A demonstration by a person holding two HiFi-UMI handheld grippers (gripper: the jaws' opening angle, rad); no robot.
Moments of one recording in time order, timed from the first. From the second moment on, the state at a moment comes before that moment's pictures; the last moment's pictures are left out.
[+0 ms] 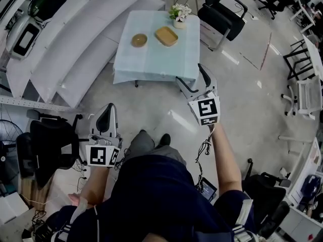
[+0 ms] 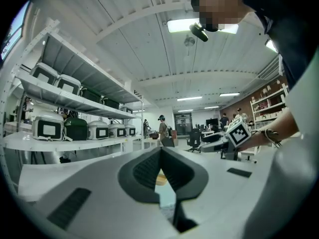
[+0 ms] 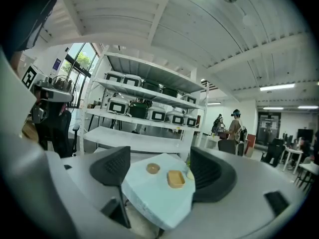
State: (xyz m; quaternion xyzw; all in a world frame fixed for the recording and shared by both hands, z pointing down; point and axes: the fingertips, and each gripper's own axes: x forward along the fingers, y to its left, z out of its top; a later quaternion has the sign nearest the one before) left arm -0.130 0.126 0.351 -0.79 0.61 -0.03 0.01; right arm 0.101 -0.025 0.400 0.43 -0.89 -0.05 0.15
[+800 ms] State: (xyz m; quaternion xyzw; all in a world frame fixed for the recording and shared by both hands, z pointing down) left arm -0.229 -0.111 0.380 -0.82 0.57 -0.04 0.00; right arm 0.028 -0.257 0.540 0.45 -0.85 0.00 0.26
